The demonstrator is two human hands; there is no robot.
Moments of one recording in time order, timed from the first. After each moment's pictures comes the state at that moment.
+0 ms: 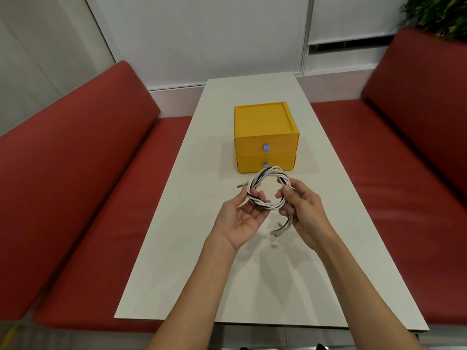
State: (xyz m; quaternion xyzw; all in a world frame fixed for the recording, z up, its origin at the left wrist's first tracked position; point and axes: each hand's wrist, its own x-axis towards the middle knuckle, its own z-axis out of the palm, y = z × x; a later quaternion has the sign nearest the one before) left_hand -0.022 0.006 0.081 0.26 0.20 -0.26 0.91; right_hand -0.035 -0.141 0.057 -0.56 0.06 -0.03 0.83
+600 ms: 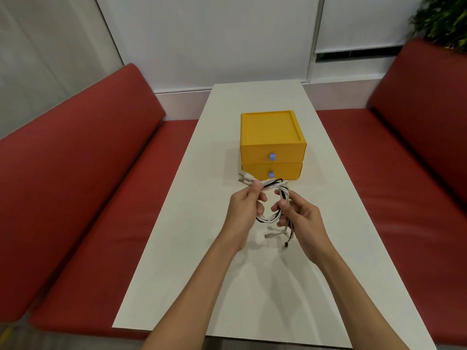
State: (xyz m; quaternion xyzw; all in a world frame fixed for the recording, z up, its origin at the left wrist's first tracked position) left_hand -0.001 0.000 0.085 0.70 0.03 -0.08 0.71; right_hand -0.027 -0.135 0.048 -0.65 0.01 -0.04 0.76
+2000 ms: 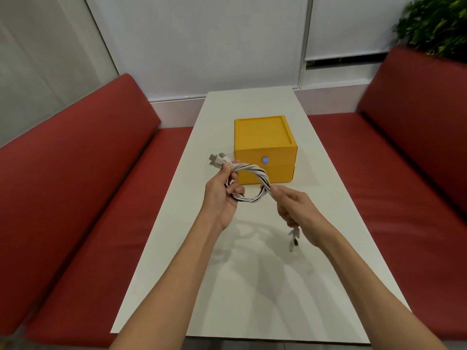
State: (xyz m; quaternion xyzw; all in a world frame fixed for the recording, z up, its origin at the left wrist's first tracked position) left_hand 0.024 0.019 0.116 0.42 0.07 -0.09 0.90; right_hand -0.021 -0.150 0.085 -0.73 0.00 0.06 0.68
